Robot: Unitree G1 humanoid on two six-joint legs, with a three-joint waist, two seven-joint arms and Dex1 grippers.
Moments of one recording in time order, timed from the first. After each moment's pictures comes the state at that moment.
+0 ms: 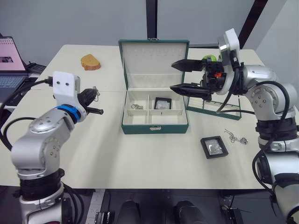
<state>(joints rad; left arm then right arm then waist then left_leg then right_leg) -0.47 0.65 0.35 -0.42 -0.49 1.00 -0.33 -0.96 -0.58 0.02 0.02 0.61 0.64 1.19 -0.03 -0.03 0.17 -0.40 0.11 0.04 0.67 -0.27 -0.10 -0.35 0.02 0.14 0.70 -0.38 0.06</state>
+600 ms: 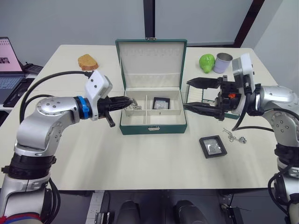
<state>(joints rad) -0.59 0.83 0.00 -0.14 -0.45 0.63 -0.96 -0.70 -0.70 -0.08 -0.29 0.69 0.75 1.03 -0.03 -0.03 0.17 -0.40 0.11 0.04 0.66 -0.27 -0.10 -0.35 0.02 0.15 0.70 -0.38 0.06</state>
